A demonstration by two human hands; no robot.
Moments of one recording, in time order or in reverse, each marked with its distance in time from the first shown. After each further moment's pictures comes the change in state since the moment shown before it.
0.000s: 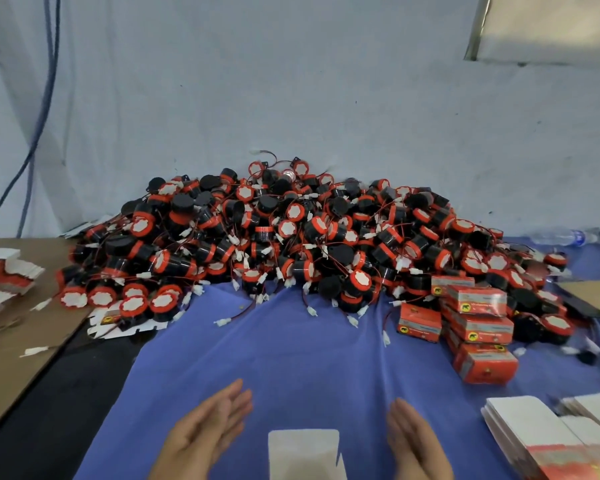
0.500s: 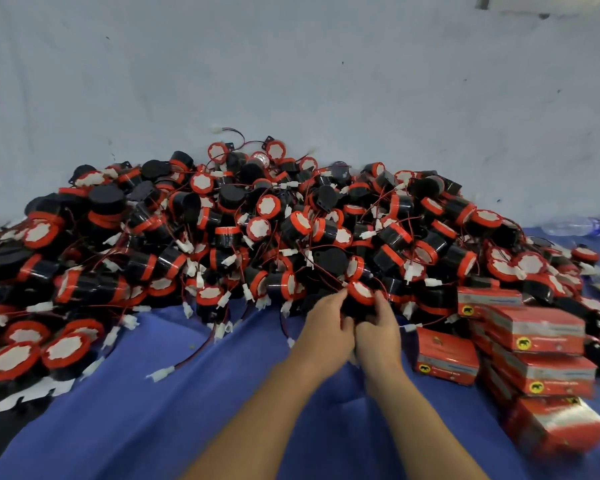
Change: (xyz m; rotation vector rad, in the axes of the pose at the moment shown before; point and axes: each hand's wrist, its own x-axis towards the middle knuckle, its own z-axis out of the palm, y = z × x) left_hand 0.260 -0.012 0.193 0.821 -0.350 0.435; right_hand 0.206 -0.002 0.117 -0.447 -0.128 -0.035
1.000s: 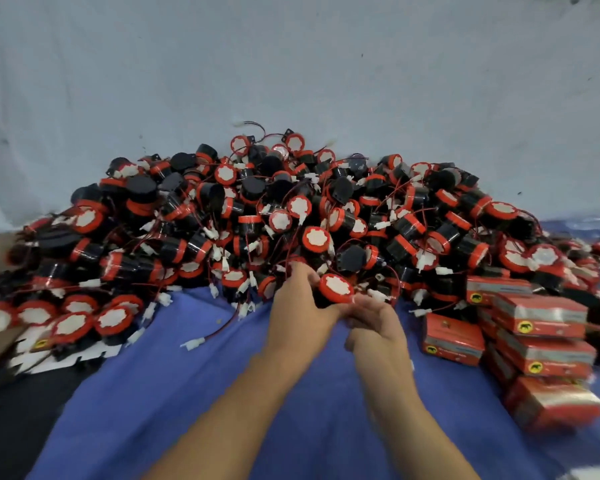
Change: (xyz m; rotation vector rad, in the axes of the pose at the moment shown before) left_hand -0.051 0.019 -0.050 0.033 0.339 -0.060; right_hand -0.100 -0.040 -0.004 0.194 -0.141 0.042
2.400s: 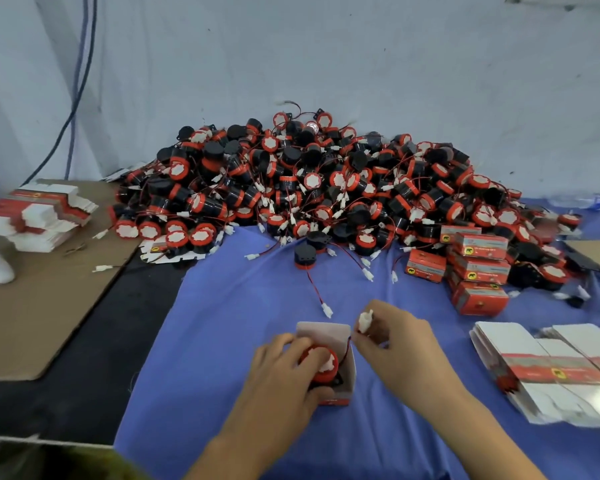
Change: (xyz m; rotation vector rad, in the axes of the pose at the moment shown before) left_hand -0.300 0.037 -0.115 0.573 -0.230 0.311; right_hand -0.214 -0.038 -0.079 -0.891 -0.298 -0.388
